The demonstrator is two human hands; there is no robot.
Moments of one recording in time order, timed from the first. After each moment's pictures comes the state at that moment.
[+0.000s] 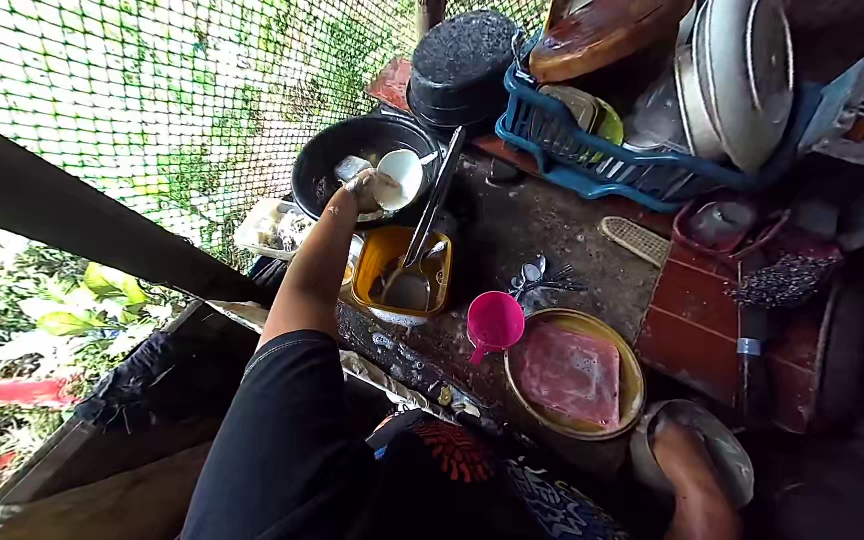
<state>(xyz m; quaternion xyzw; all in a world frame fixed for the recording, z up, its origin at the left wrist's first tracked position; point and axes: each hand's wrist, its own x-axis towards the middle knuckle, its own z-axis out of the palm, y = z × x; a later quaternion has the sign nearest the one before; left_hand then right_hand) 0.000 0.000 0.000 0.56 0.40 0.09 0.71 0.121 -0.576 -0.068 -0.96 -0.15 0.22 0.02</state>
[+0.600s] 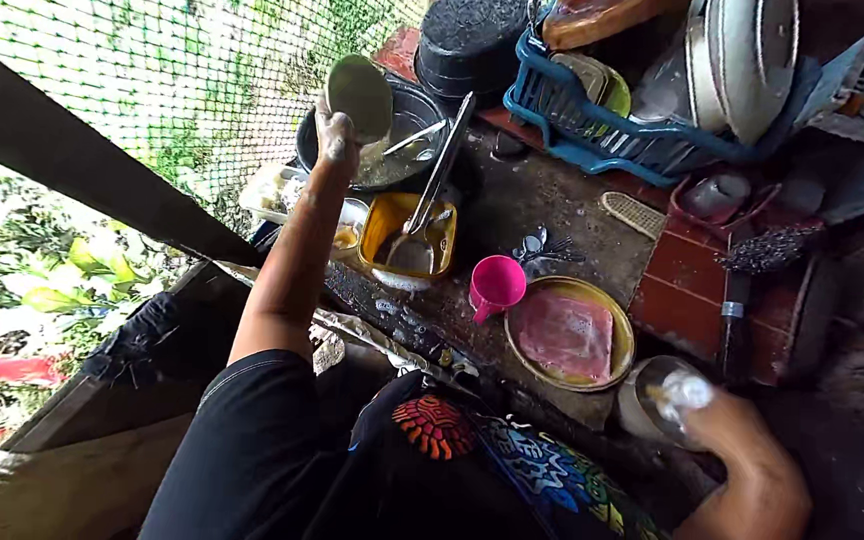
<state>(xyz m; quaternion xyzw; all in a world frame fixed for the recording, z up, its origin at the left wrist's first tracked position) -0.046 -0.023 0.025 0.60 0.31 0.48 0.56 0.124 -0.598 0.003 -0.95 -0.19 0.23 0.09</state>
